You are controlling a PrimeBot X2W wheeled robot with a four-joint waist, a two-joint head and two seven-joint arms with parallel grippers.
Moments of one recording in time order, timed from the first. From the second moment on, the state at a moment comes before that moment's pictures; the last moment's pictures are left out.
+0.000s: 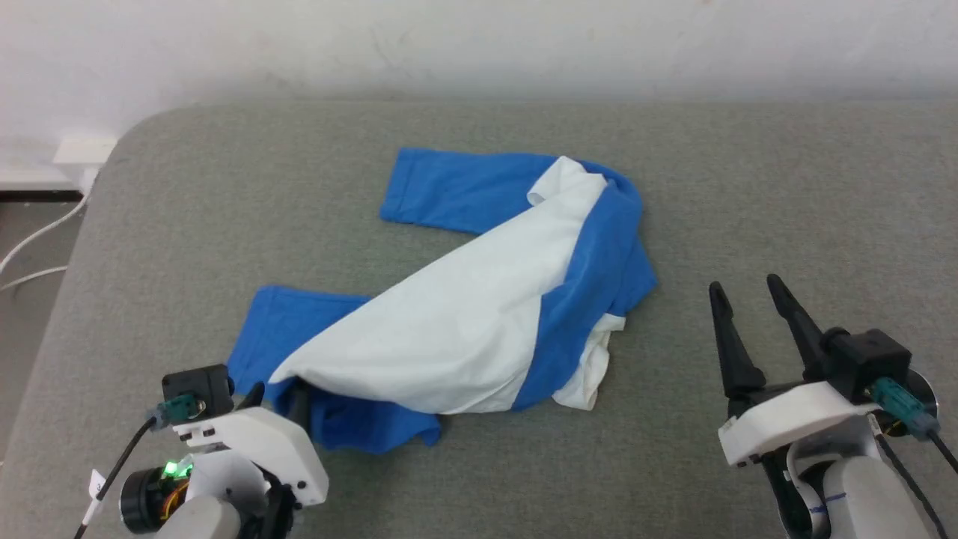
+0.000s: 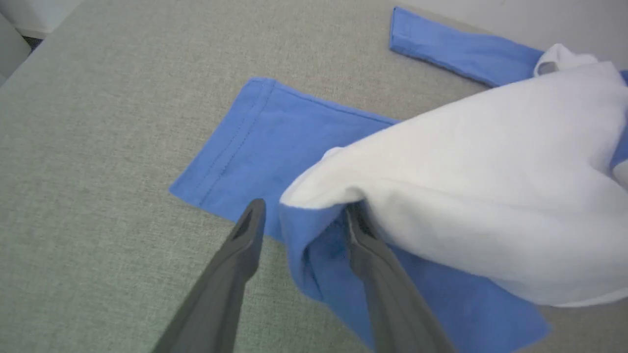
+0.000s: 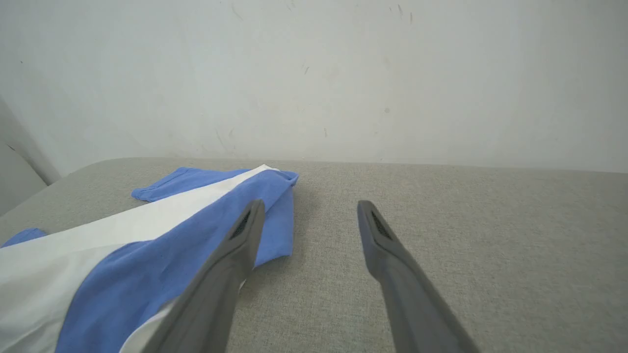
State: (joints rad) left arm -0.13 0.46 -0.45 0.08 -0.74 0.43 0.15; right arm -0.12 -0.05 0.01 0.14 0.14 0.13 -0.15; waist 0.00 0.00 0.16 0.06
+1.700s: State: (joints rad) left arm -0.18 0.10 -0.10 0.17 -0.31 0.10 -0.26; right arm -0.38 -0.05 -0.51 0.02 -0.01 0.13 0.16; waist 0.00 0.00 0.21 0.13
